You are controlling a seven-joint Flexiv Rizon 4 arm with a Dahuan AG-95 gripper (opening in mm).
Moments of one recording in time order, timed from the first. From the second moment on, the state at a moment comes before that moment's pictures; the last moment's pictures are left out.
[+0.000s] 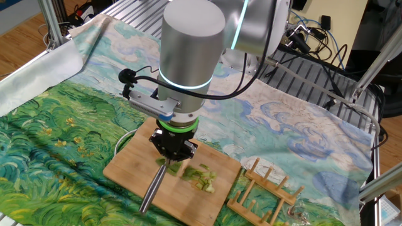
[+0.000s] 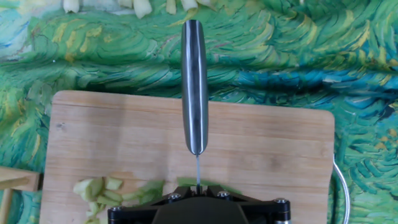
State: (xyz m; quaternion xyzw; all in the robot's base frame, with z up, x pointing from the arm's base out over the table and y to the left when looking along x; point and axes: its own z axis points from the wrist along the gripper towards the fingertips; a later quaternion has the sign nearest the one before) arm 0.600 0.045 0.068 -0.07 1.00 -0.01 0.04
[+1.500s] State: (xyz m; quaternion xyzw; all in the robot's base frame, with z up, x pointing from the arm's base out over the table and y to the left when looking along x) arm 0.600 0.042 0.033 -0.07 0.99 -0.01 0.08
